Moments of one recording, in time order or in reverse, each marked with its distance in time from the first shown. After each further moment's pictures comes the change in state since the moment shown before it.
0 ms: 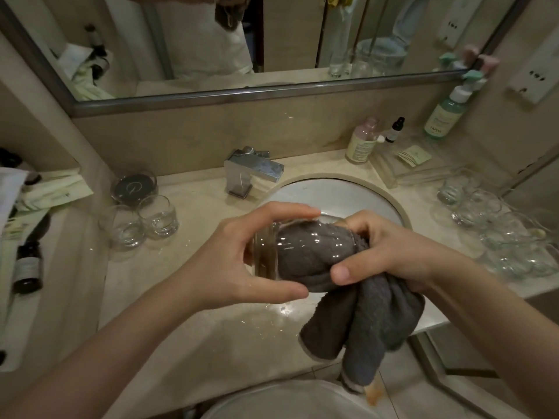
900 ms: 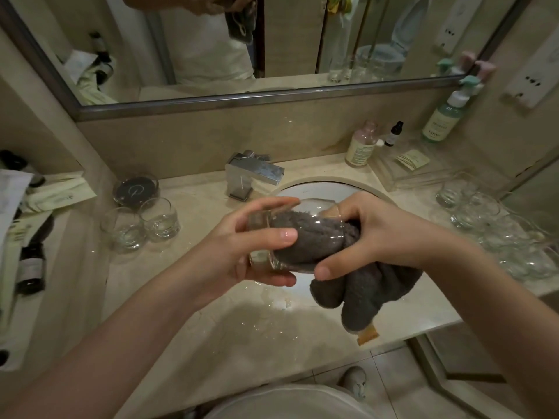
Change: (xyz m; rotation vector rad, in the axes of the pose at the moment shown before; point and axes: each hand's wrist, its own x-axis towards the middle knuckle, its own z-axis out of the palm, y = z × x) left_hand 0.008 0.007 0.001 -0.676 0.075 -0.435; right_hand 0.008 -0.020 -0.005 -0.514 0.075 -0.054
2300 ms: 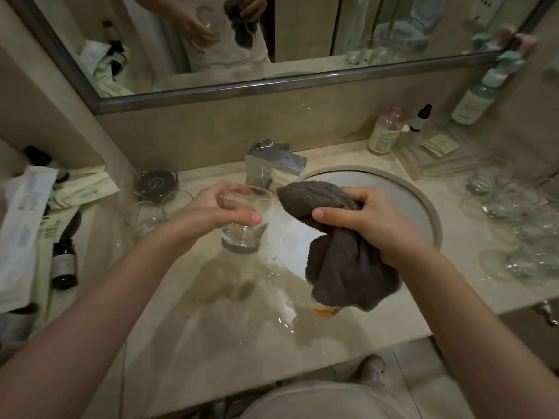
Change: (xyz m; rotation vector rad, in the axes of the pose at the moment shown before) left_hand 0.040 -0.013 -0.117 0.545 0.262 -0.148; right_hand 0.049 0.037 0.035 0.351 0.555 0.229
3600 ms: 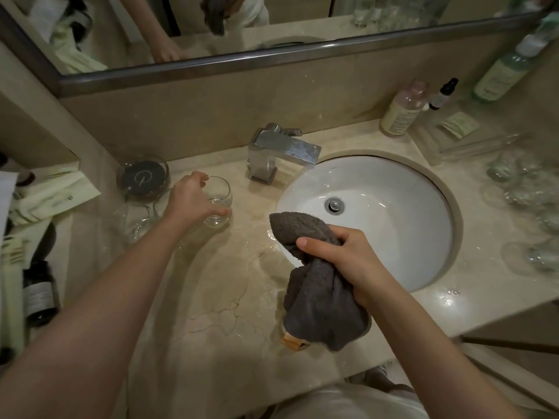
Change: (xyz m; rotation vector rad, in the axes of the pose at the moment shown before) left_hand 0.137 -0.103 -0.056 0.597 0.389 -0.008; right_hand 0.035 0.048 0.064 0.301 0.114 0.313
